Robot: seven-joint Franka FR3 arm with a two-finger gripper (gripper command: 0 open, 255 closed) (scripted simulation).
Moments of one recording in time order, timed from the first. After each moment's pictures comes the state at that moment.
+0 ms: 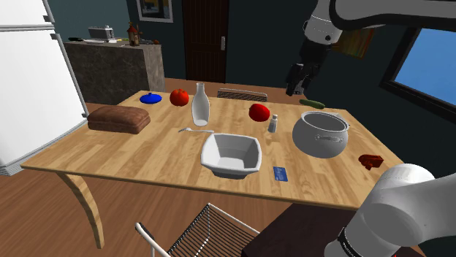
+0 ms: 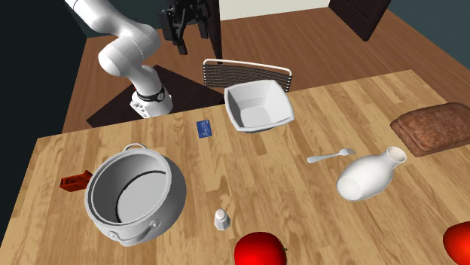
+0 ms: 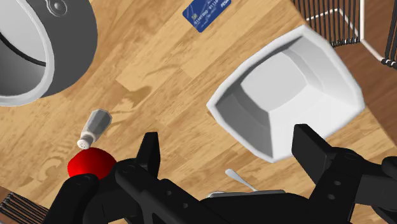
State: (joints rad) arm 0.00 -0.77 -0.03 -2.26 -0.08 1.70 -0.06
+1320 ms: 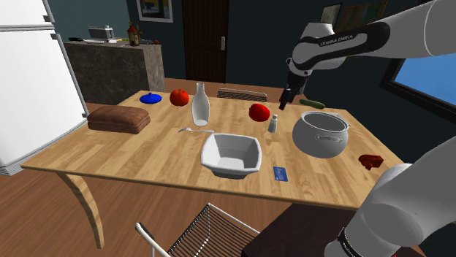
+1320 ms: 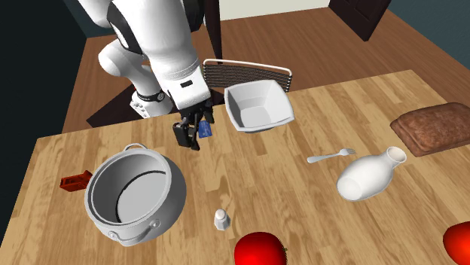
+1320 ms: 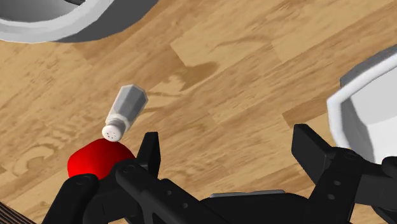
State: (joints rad) arm 0.01 -0.32 -0.36 -2.23 -0.10 2.12 -0.52
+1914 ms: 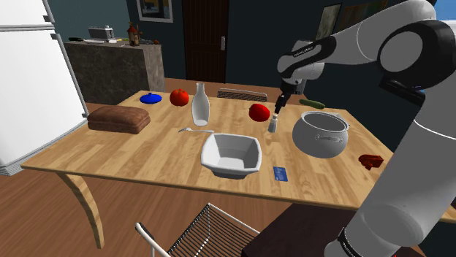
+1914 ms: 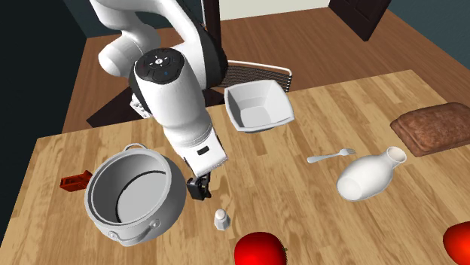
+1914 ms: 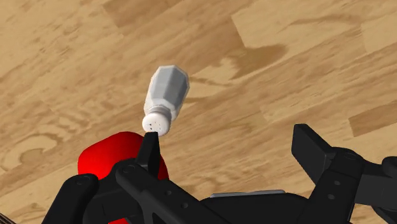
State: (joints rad) arm 0.01 0.04 -0.47 -2.02 0.09 2.23 -0.82
